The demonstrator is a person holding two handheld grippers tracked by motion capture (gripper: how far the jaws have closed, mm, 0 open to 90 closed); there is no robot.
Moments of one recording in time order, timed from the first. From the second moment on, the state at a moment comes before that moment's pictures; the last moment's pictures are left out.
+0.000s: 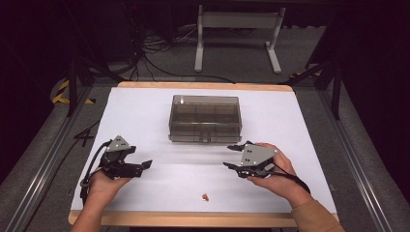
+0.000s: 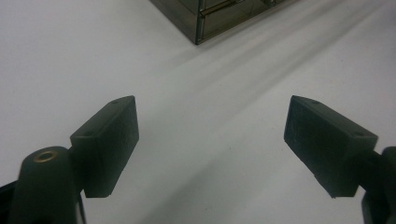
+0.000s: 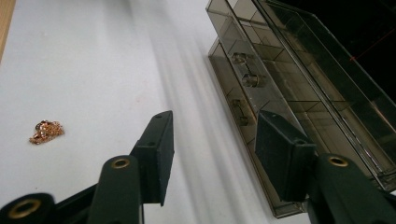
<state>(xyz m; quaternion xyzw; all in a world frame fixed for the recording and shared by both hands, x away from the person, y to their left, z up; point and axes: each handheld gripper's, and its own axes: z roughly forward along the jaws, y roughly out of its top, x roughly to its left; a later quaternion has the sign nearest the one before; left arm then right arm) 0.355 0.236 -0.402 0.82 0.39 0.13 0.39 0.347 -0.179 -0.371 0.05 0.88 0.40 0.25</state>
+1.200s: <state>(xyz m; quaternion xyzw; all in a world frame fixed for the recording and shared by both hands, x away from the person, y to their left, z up) 0.355 0.240 -0.400 0.82 0.40 0.13 0.40 0.393 -0.168 -0.317 0.08 0.92 0.34 0.17</state>
